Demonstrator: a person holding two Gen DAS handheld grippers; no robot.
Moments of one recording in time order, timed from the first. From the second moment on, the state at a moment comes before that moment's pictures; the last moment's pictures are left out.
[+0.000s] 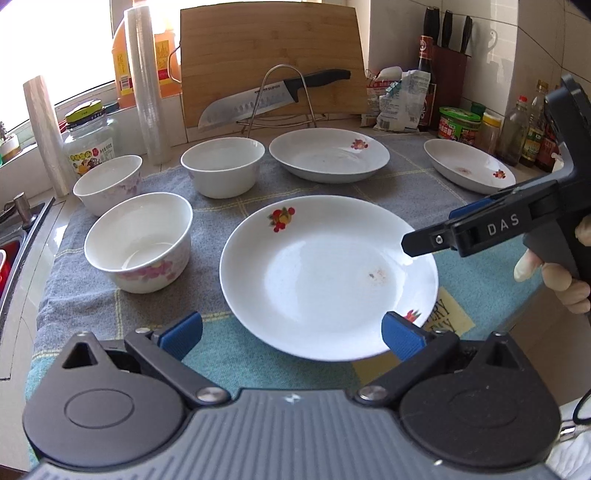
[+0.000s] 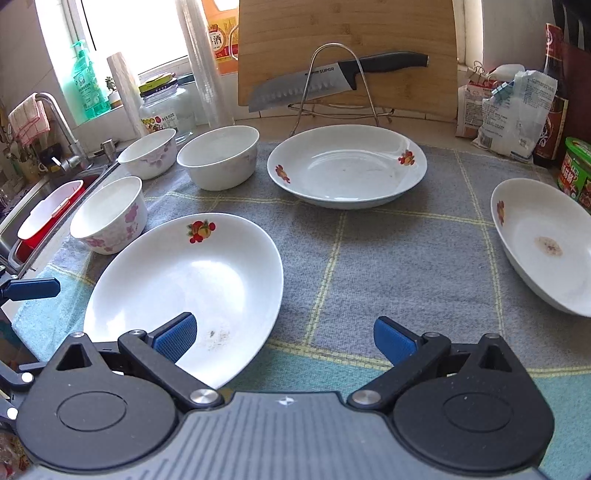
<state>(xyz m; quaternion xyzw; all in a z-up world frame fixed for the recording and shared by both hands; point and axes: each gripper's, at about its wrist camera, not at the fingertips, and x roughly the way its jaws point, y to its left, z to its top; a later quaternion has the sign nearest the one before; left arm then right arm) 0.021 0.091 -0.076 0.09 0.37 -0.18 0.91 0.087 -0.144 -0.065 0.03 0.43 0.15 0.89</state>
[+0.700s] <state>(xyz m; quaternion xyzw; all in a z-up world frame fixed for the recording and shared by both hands) 0.027 0.093 -0.109 0.11 0.40 -0.21 0.89 0.084 -0.139 -0.067 0.03 0.45 0.16 0.88</state>
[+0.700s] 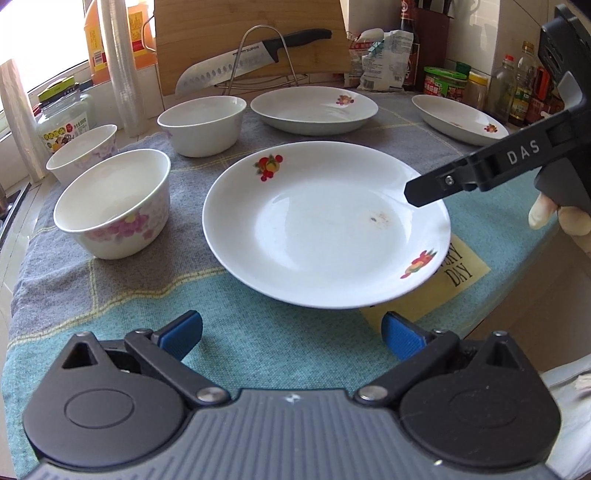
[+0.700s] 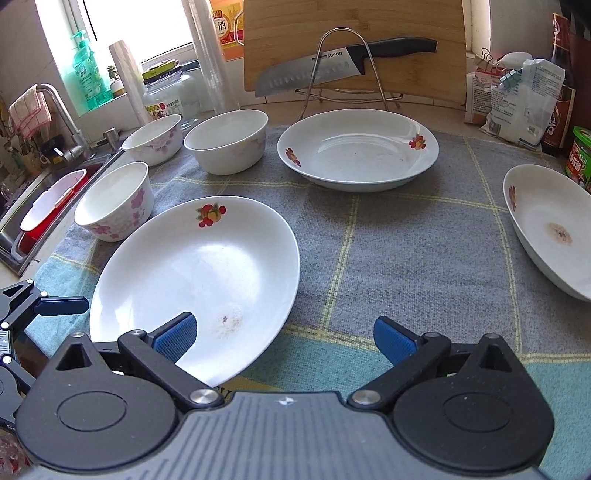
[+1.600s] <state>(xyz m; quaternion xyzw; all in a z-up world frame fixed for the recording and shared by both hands) 0.043 0.095 -0.119 0.12 0.37 -0.27 0.88 0.096 -0.112 -0.081 0.03 0.48 0.22 0.85</state>
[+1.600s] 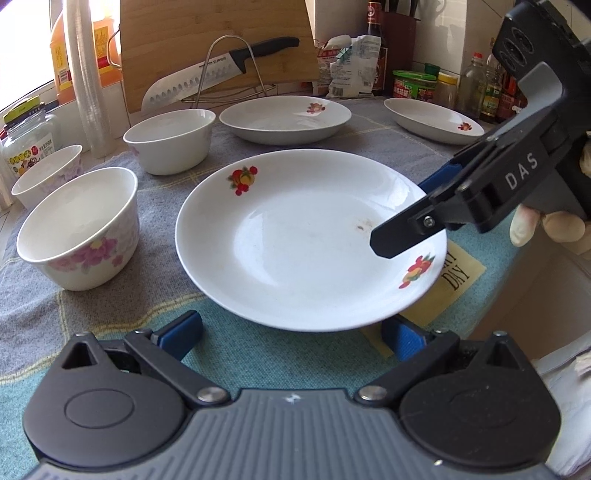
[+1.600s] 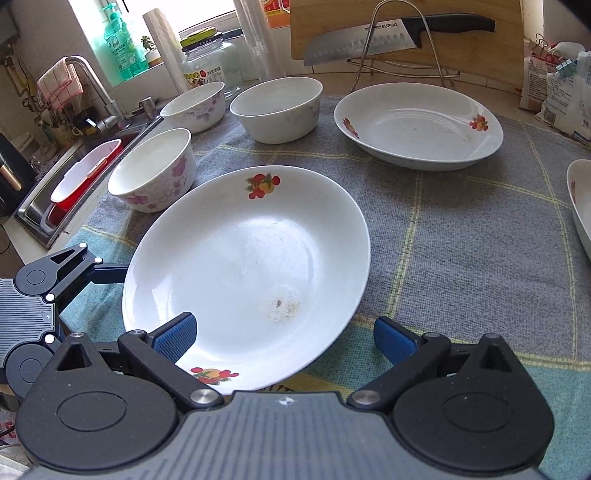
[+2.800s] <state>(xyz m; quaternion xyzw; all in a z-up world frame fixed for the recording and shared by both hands) 0.055 0.099 -0.121 0.15 0.34 -0.34 0.86 0.163 -0.109 -0.083 0.05 0.52 0.30 0.80</state>
